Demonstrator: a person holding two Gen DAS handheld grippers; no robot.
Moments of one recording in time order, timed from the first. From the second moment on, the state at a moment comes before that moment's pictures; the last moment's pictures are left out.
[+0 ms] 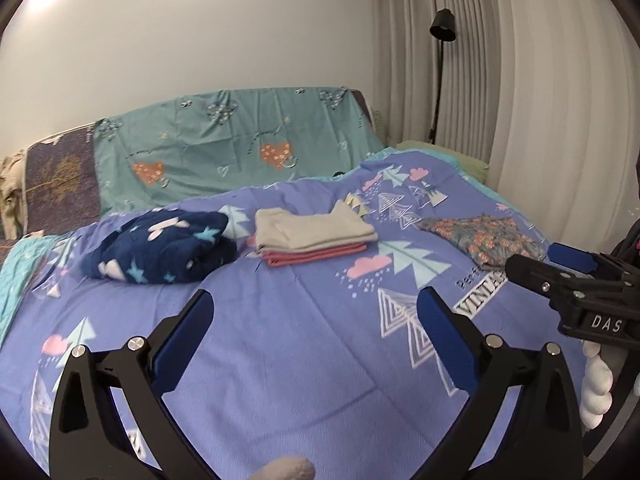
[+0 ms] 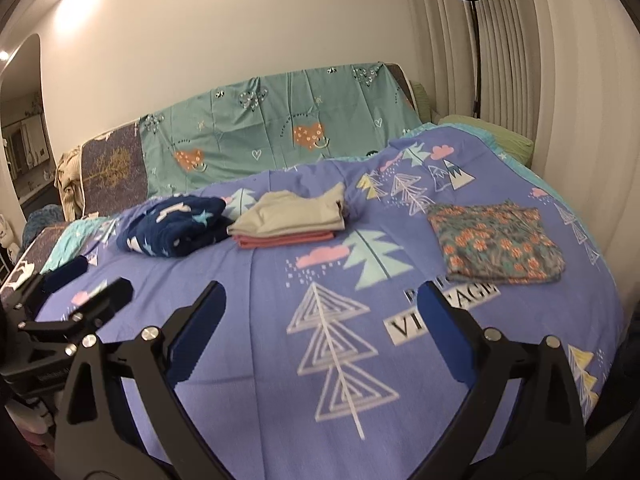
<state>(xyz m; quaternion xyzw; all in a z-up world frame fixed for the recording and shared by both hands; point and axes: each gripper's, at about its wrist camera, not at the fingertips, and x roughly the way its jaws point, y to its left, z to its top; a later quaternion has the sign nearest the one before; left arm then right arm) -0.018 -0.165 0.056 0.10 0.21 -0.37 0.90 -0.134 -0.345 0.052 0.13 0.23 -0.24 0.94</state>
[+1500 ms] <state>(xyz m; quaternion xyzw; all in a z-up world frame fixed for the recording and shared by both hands) -0.040 -0.127 0.031 0.10 0.25 -0.33 0.91 -0.141 -0.299 0.027 0.11 0.28 -0.22 0.93</state>
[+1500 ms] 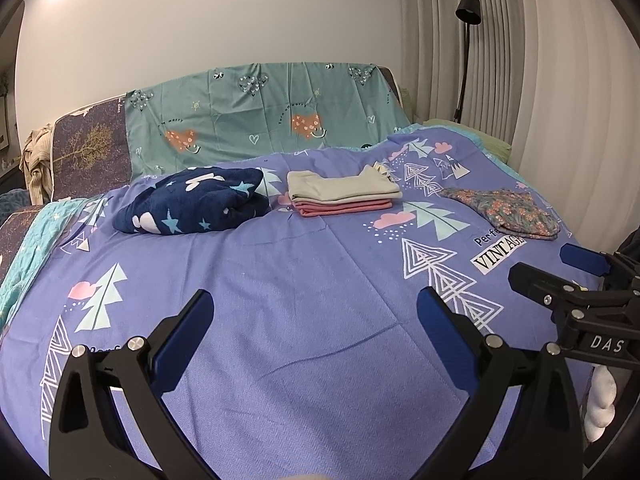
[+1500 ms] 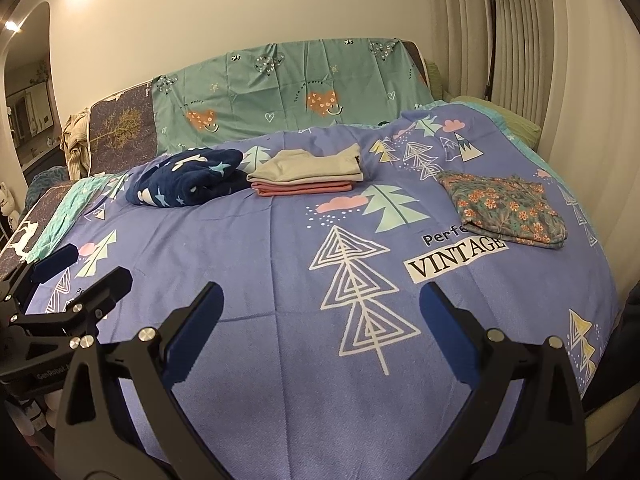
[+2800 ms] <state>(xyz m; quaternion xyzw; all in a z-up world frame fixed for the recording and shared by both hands) -0.041 -0.138 0.018 0.12 0.27 -0.32 0.90 -0.140 -0.299 0.011 0.11 0.29 -0.22 0.92</state>
